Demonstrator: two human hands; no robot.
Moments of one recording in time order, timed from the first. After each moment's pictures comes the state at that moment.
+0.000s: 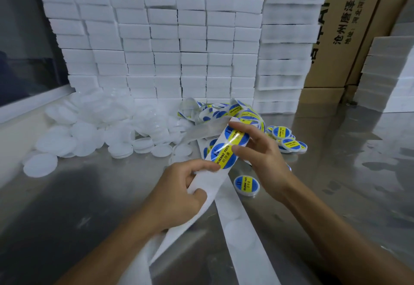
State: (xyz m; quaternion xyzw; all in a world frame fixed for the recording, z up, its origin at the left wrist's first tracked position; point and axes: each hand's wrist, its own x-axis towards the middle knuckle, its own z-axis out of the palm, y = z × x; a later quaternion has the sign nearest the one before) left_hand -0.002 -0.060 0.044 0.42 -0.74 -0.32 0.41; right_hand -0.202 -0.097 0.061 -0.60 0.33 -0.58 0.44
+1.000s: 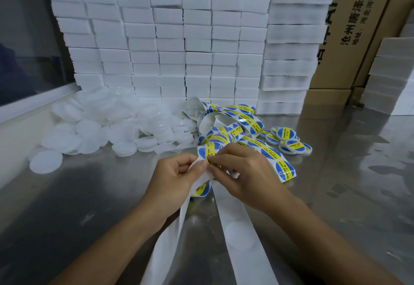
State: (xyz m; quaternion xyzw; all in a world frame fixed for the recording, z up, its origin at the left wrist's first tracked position) left_hand -0.009 -0.067 0.046 0.43 -0.57 -0.43 0.55; right_hand -0.179 -0.087 0.048 -0.83 0.32 -0.45 -0.08
